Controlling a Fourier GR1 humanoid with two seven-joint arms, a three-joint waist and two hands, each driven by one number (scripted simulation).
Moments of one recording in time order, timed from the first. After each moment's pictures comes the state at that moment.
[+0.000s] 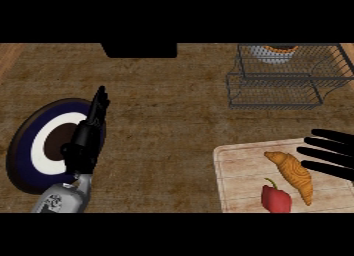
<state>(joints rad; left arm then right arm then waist) -0.16 0.20 -0.27 -1.54 0.02 0.37 0.03 -0.08 -1.03 0.18 -1.79 0.93 0.30 -0.83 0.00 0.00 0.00</state>
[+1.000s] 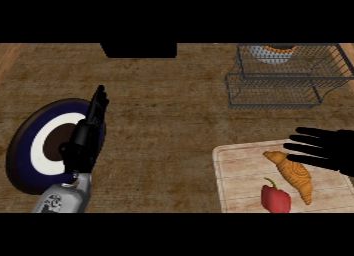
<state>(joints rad) -0.15 0.16 -0.21 -1.54 -0.03 0.31 0.04 -0.18 -0.90 0.27 -1.58 1.06 0.27 -0.90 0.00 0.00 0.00</state>
